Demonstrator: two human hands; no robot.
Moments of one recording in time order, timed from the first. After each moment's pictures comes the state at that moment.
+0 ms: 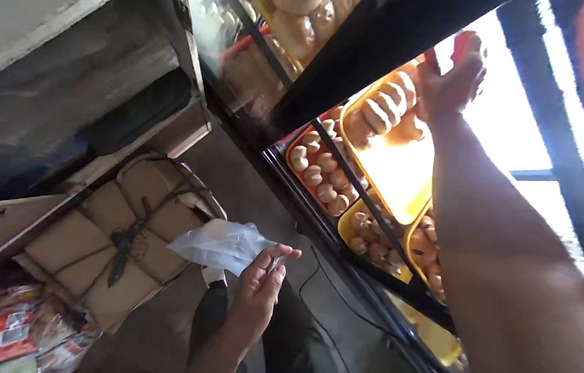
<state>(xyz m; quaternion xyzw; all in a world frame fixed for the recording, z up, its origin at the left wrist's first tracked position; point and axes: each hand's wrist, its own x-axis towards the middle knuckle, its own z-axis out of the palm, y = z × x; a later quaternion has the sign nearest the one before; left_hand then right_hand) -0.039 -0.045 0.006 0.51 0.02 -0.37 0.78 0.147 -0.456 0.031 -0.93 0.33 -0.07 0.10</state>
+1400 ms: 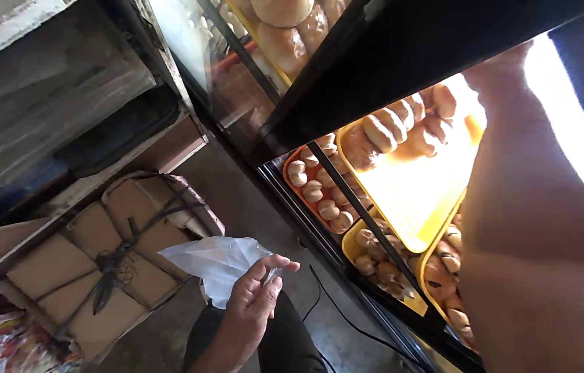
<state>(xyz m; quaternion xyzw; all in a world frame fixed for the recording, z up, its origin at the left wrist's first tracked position) -0.012 -0.070 -0.021 0.49 0.03 -0.38 0.78 0.193 -0.595 -0.005 -0.96 0.25 -0.03 0.13</state>
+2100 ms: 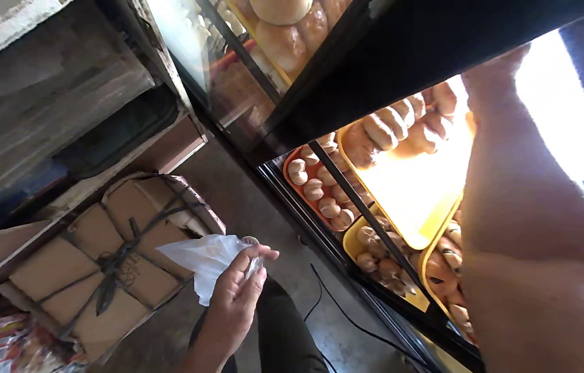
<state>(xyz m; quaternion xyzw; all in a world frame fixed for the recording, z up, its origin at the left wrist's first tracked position) 0.006 -0.051 -0.020 0.59 0.02 -0.36 0.72 0.181 -0.539 0.005 -0.92 0.32 -0.11 0.17</state>
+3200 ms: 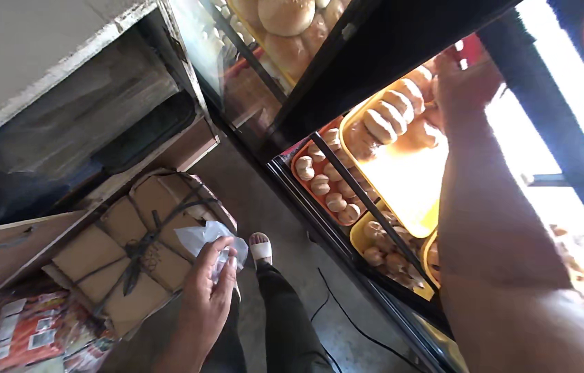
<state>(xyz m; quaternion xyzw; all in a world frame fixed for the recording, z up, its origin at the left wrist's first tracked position) 0.009 0.000 0.010 0.79 -0.03 -0.22 0.57 0.162 -0.499 0.010 -0.92 0.34 -0.12 0.15</state>
